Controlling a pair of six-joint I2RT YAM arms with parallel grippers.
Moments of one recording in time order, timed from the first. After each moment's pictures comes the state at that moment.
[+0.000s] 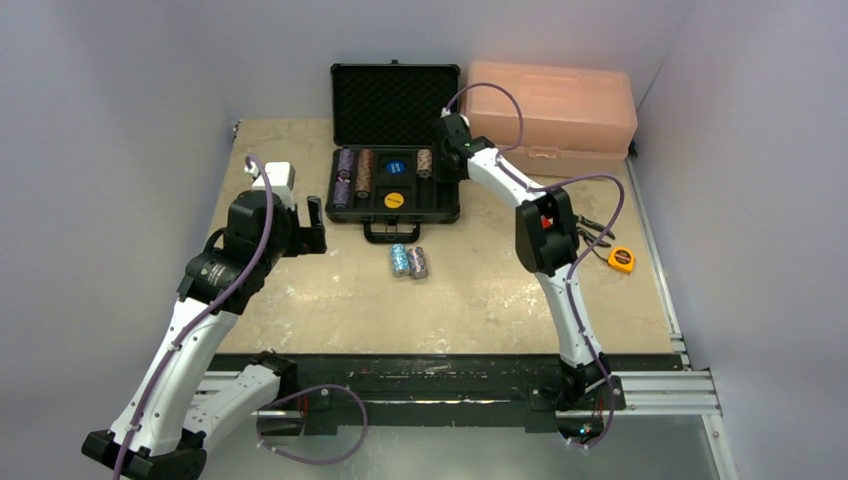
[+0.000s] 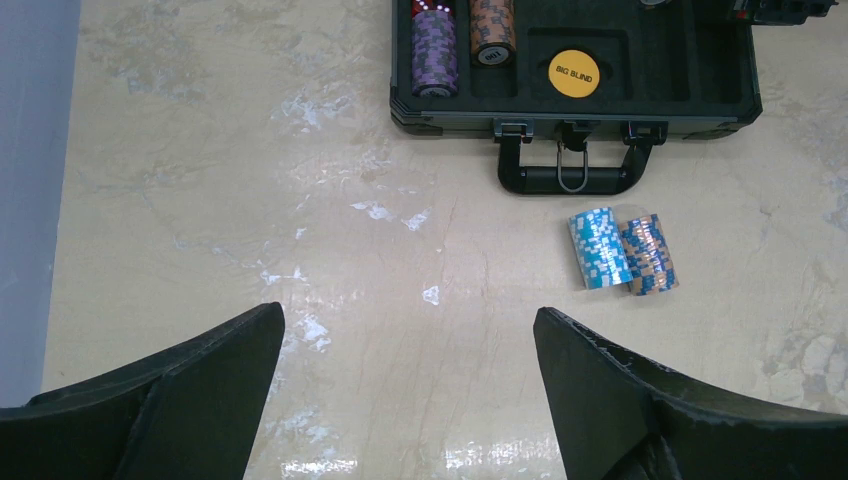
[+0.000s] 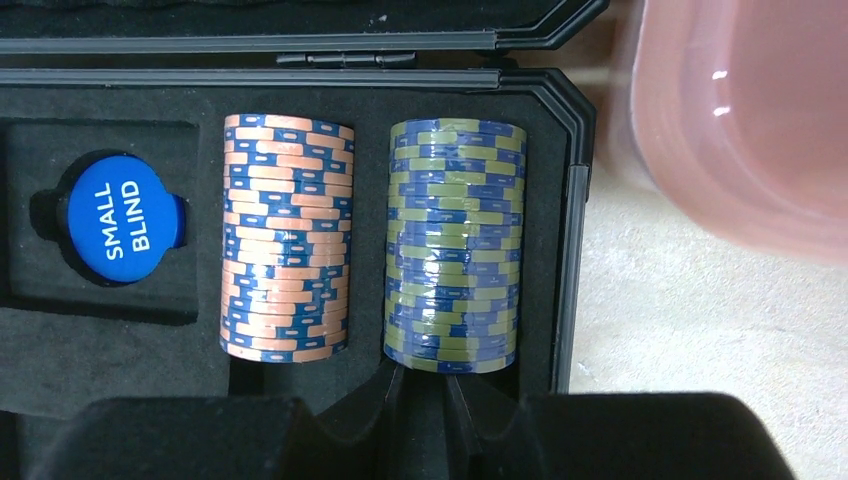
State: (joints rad) left arm -0.36 0.86 1.10 -0.83 -0.26 -0.25; right arm 0.48 2.42 2.14 -0.61 0.17 0.45
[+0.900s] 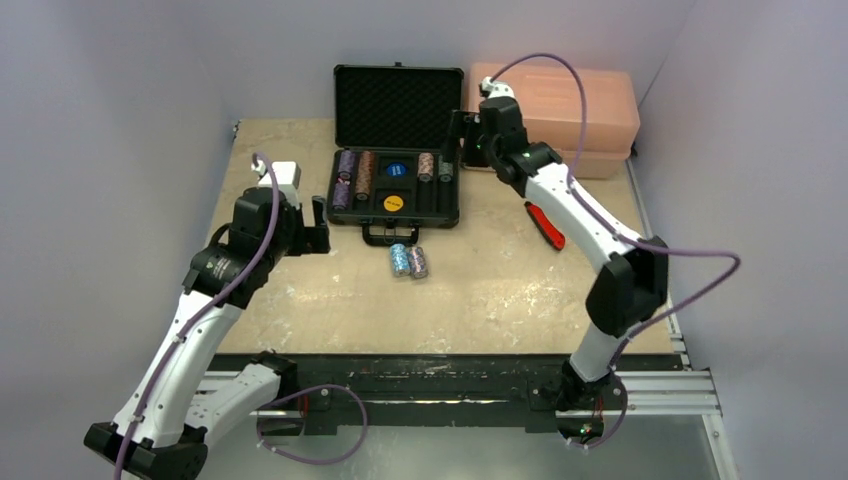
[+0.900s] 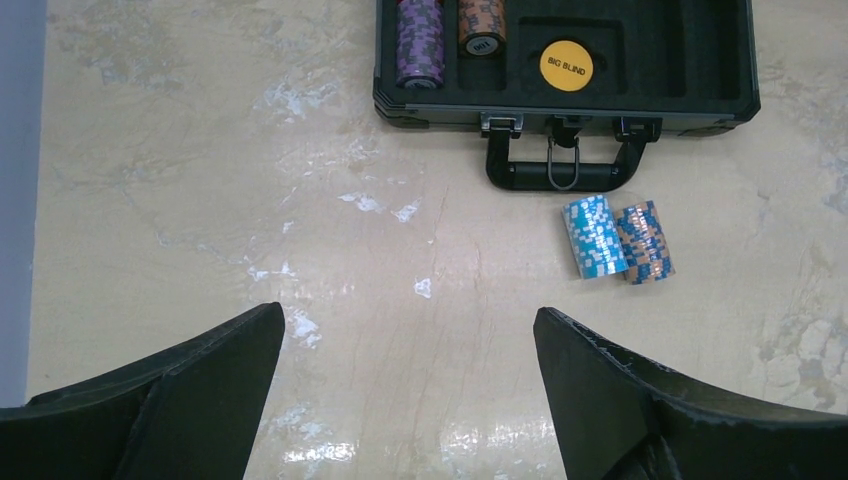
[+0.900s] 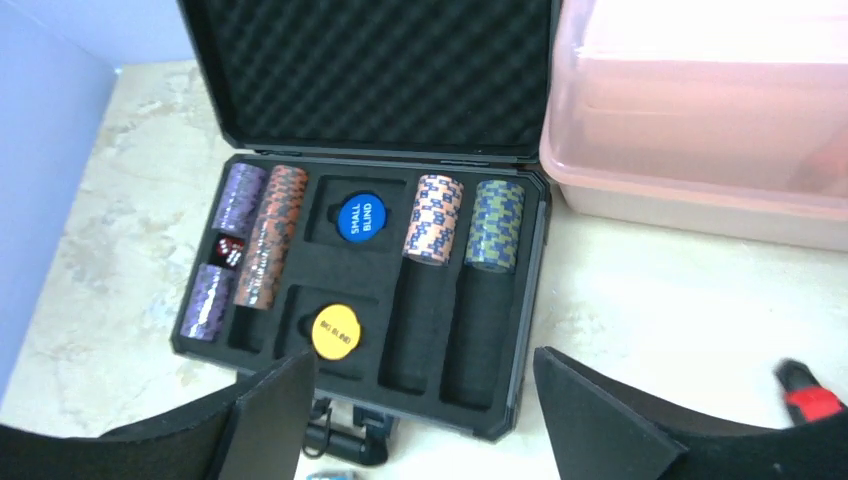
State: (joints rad) left arm -0.36 0.88 1.10 -0.83 -0.24 -0.25; right arm 0.49 1.80 1.68 -0.42 0.13 0.43
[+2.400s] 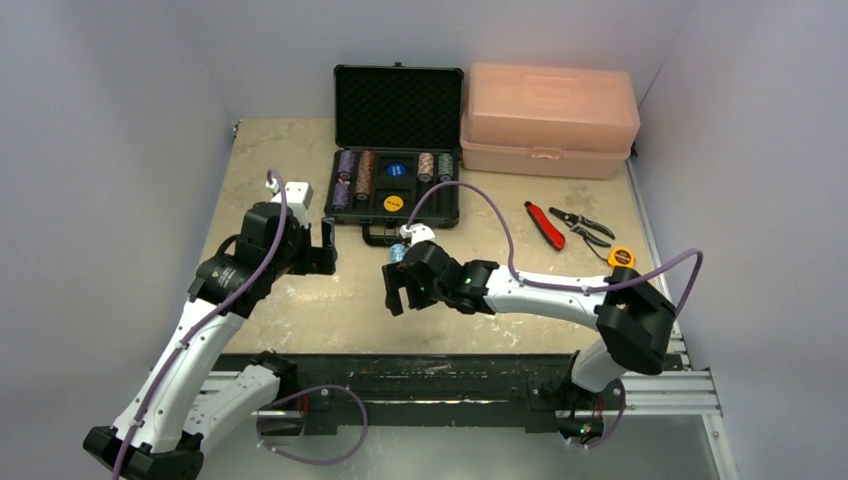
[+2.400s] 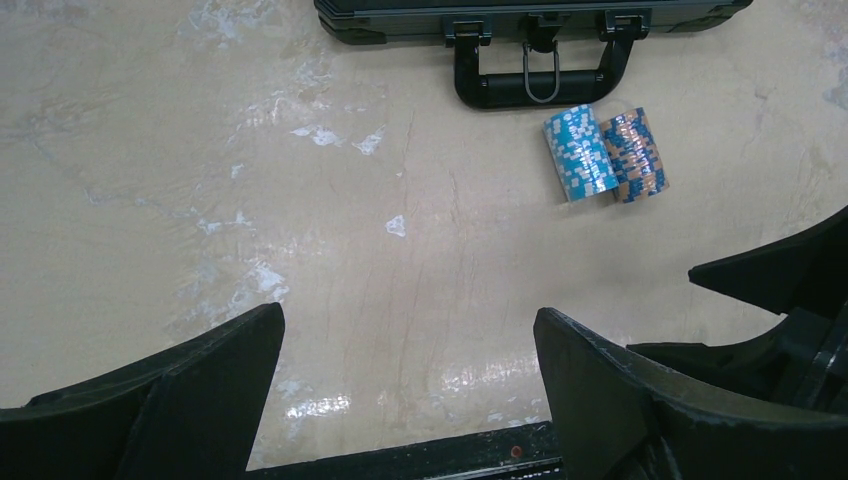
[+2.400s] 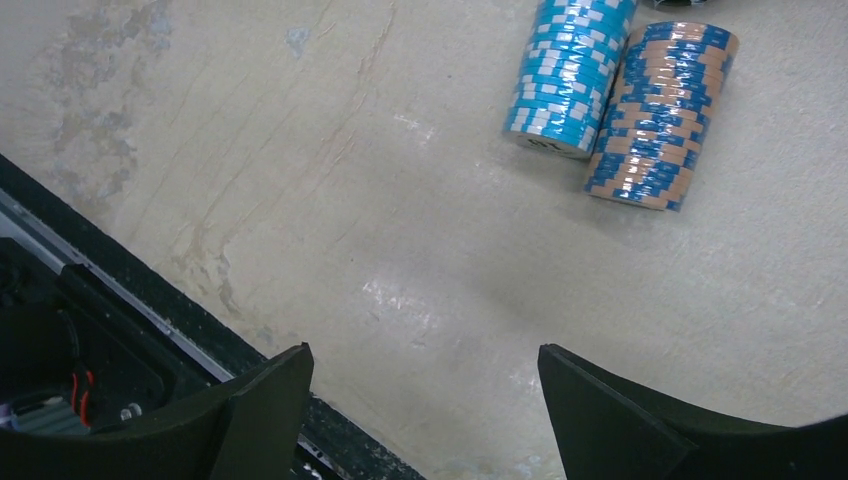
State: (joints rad) left arm -0.38 0.84 1.01 -0.89 -0.14 -0.25; right arm 1.08 1.54 1.00 -0.25 0.15 0.64
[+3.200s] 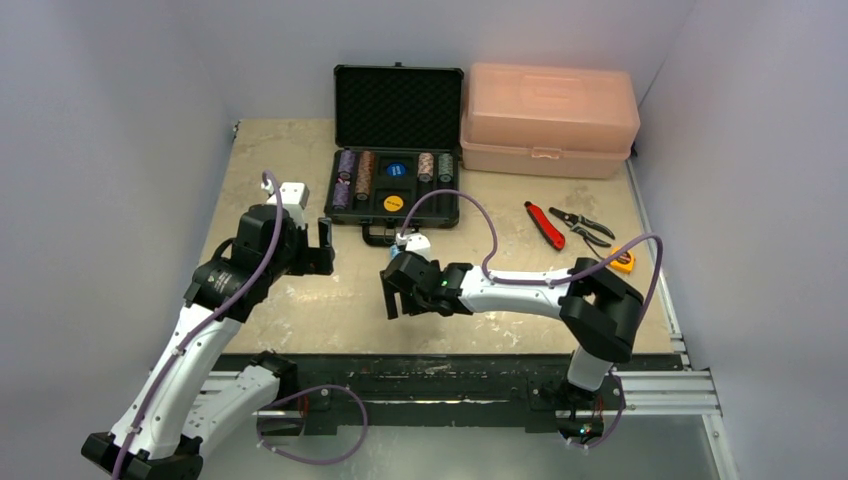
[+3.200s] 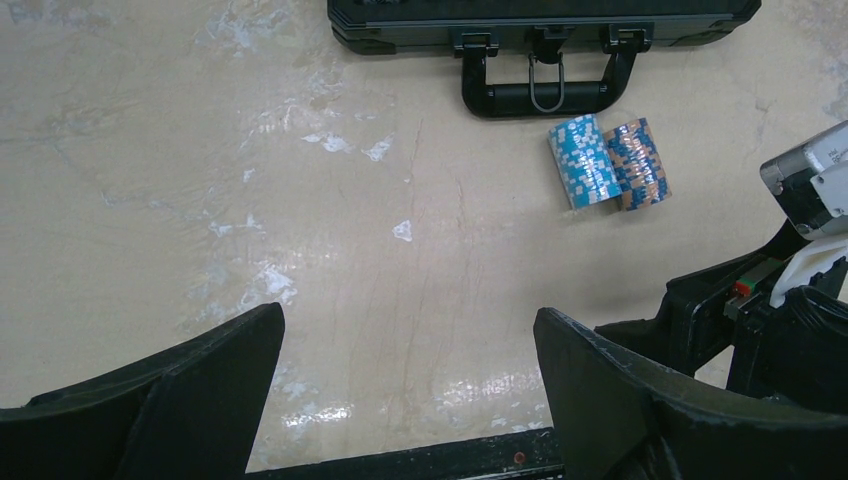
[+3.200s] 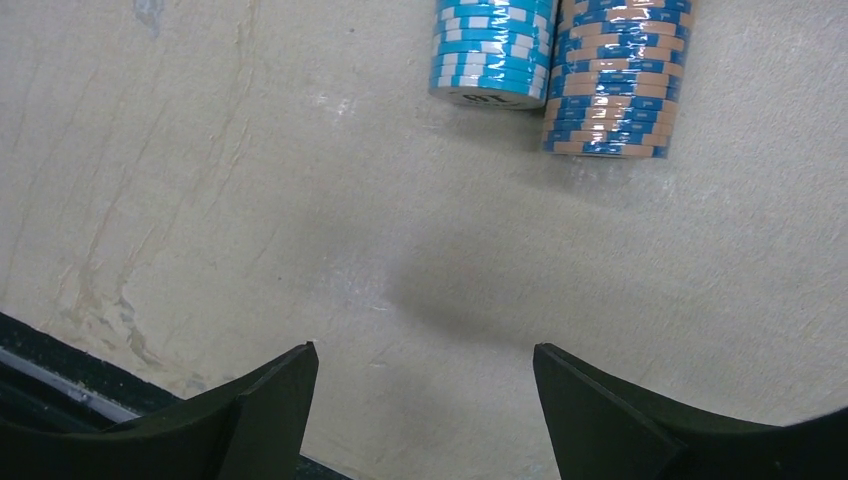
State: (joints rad) left arm -0.38 0.82 1.01 -0.89 -0.16 -0.25; right arm 1.13 1.71 1.09 -0.36 0.28 0.80
